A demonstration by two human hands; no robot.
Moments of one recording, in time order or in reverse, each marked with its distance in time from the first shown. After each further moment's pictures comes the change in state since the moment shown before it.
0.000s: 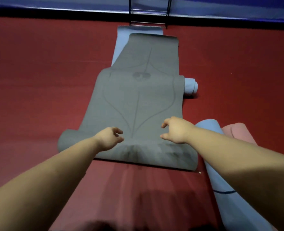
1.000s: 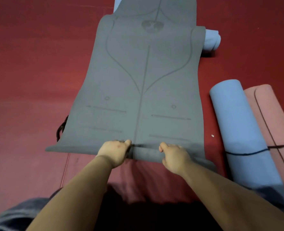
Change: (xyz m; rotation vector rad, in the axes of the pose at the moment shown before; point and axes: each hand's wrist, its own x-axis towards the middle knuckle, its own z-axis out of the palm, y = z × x) left_hand -0.039 -0.123 0.121 0.748 -0.081 0.238; right_hand -0.047 -0.021 0.227 -0.035 -0.054 -0.096
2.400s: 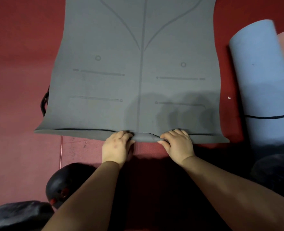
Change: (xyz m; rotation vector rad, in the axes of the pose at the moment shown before) left_hand -0.006 -0.004 0.129 -0.353 0.279 -0.066; right_hand 0.002 -0.007 0.120 0.080 0.326 0.021
